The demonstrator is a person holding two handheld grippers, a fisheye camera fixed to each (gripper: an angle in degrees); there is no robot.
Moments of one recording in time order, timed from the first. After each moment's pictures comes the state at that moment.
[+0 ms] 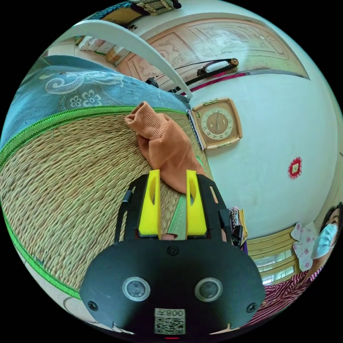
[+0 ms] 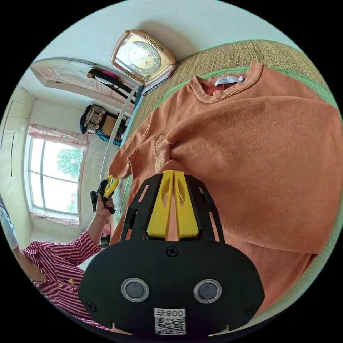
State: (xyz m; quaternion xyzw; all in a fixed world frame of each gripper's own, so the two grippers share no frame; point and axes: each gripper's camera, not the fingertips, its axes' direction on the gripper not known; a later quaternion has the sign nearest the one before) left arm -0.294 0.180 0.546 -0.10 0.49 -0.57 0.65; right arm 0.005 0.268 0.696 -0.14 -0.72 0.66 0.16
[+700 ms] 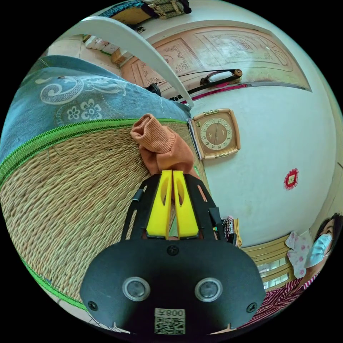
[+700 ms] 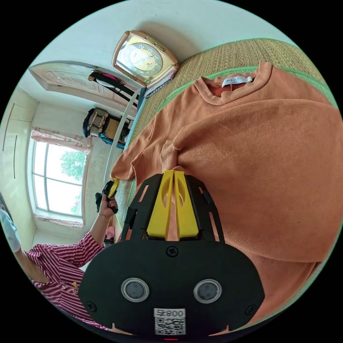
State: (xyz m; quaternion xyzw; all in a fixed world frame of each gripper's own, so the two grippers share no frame) left arm -0.335 0.161 0.534 -0.09 0.48 -0.59 0.64; right arm 0.003 0.275 0.703 -0.12 -0.72 0.67 0.15
